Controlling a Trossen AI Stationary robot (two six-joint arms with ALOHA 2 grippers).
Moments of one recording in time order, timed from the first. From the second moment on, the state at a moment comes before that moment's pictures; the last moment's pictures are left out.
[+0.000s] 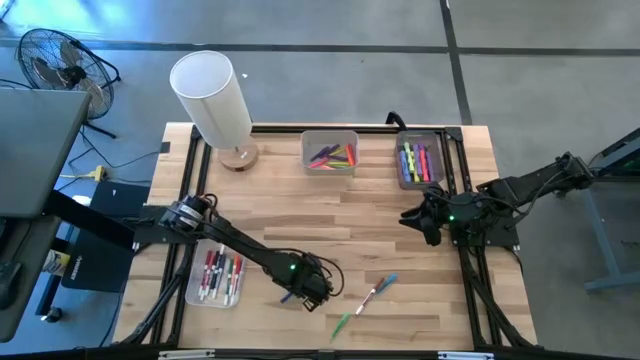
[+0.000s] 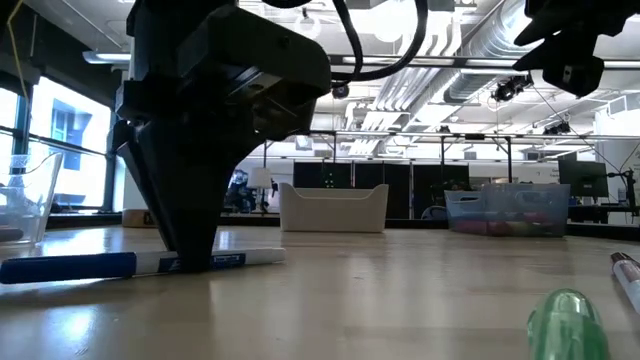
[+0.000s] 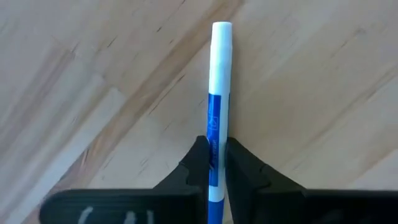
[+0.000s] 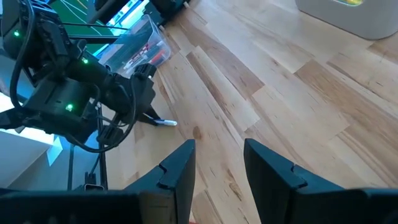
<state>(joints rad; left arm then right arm) -0.46 2.15 1.54 -0.86 0.00 -1.21 0.36 0.66 0.62 -0.52 0.32 0.92</state>
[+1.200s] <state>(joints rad) -0.61 1.65 1.58 -1.56 -0.17 -1.61 0.36 0.66 0.62 -0.50 0.33 0.89</state>
